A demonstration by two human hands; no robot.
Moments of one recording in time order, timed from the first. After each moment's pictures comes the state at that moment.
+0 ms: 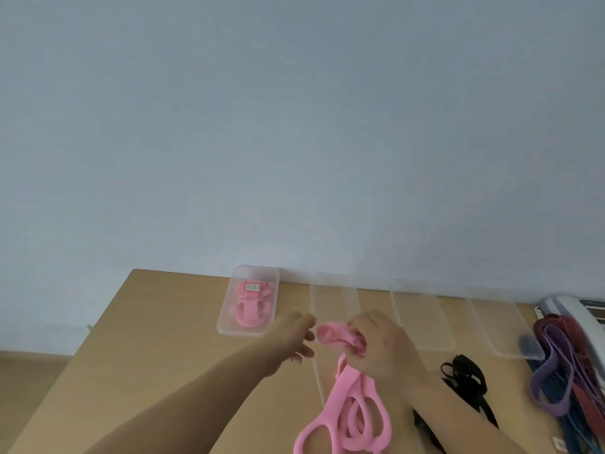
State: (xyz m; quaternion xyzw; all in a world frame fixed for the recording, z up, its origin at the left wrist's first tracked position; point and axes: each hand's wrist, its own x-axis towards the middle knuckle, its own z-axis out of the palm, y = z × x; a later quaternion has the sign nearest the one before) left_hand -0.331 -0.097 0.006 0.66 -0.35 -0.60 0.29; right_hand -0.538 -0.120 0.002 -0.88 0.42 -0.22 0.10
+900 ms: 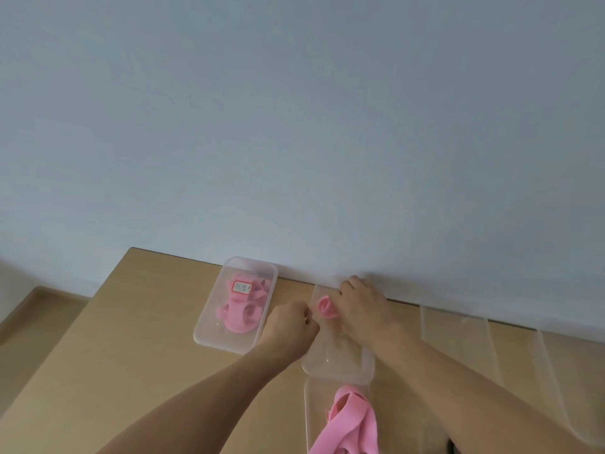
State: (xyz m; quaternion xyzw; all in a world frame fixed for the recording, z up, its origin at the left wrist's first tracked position) left_hand -0.351 -0.190 -0.069 0.81 -0.47 -0.31 0.16; right_hand -0.489 -0.279 -0.064 -0.95 0.30 0.08 -0.04
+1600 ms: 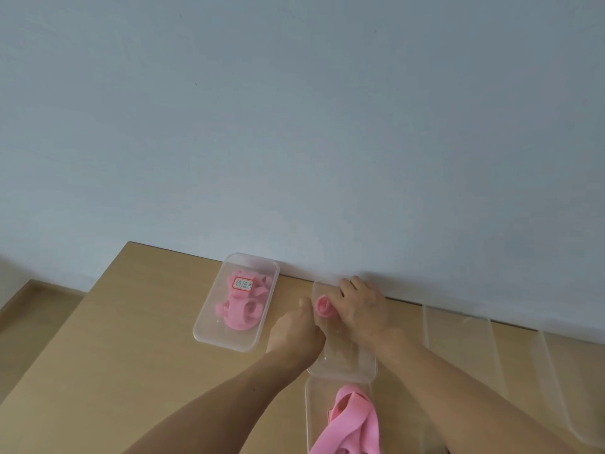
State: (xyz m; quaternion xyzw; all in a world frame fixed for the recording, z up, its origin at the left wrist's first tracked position) left_hand -0.364 -0.185 -0.084 0.81 -0.50 -0.27 0.12; right_hand -0.488 -0.274 -0.078 -0.94 0.32 -0.04 -0.07
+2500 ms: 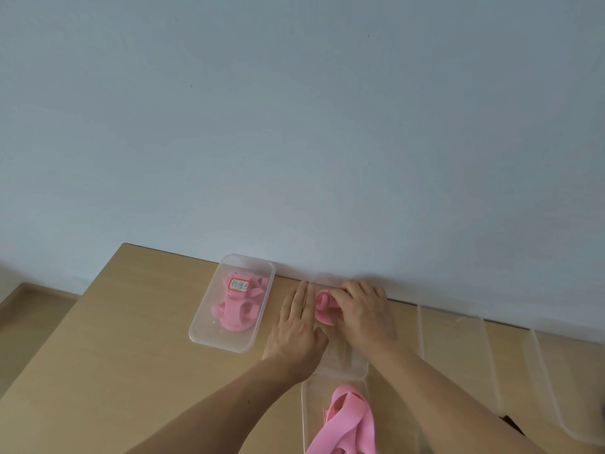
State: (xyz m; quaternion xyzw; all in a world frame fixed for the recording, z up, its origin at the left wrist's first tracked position) left_hand -0.368 -0.173 -0.093 0.75 -0.62 -0.19 0.14; right_hand -0.501 -0.264 -0.086 -0.90 0.43 -0.09 0.05
